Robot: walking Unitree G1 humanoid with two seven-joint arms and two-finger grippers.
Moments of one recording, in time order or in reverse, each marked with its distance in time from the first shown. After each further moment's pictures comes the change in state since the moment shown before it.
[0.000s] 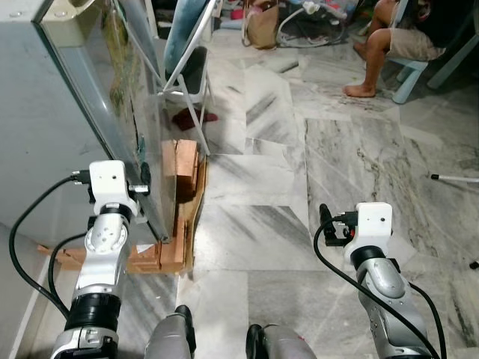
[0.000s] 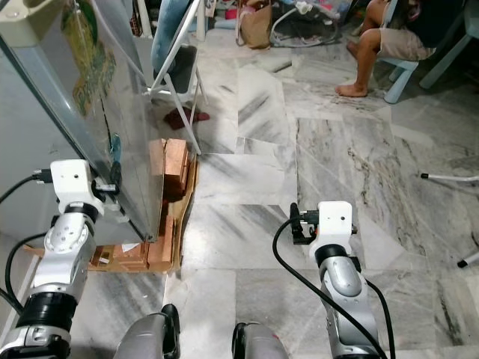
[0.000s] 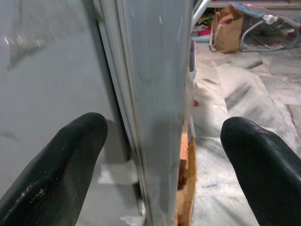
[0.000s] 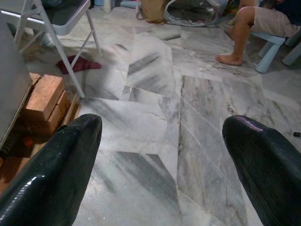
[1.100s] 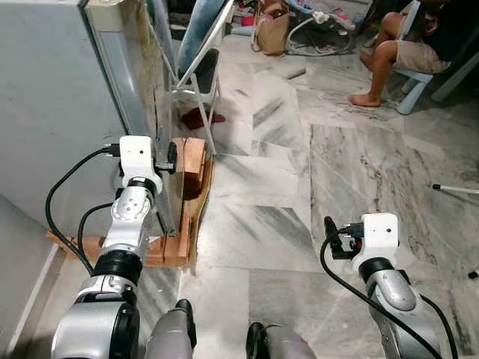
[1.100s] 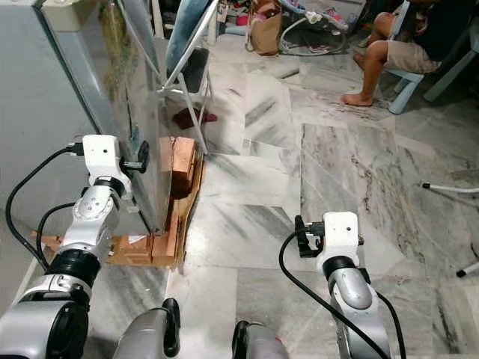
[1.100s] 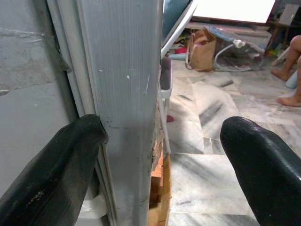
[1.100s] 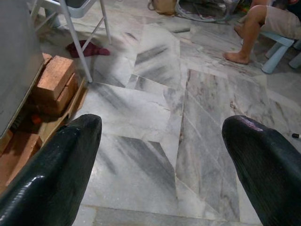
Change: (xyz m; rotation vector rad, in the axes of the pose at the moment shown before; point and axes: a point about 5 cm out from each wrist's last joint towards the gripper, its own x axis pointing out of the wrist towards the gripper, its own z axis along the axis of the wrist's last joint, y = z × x) left arm 0.043 -0.040 0.026 -0.038 -0.060 -0.138; right arm -0.015 -0.010 -0.010 -0.030 0.058 0.018
